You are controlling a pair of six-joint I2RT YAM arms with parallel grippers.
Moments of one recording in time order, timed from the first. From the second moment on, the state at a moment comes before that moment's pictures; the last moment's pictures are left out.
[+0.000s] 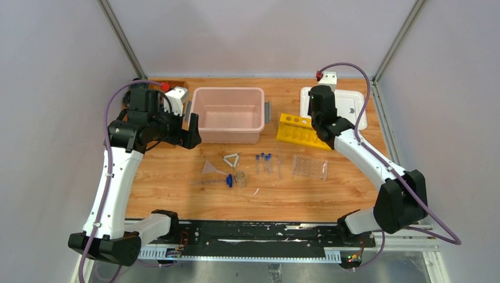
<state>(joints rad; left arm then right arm) -0.14 1.10 1.41 -1.11 0.31 0.10 0.41 1.39 1.11 -0.10 0.55 0.14</state>
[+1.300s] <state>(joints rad) -0.14 1.12 1.44 -1.11 0.31 0.09 0.42 1.44 0.83 0.25 0.58 0.13</state>
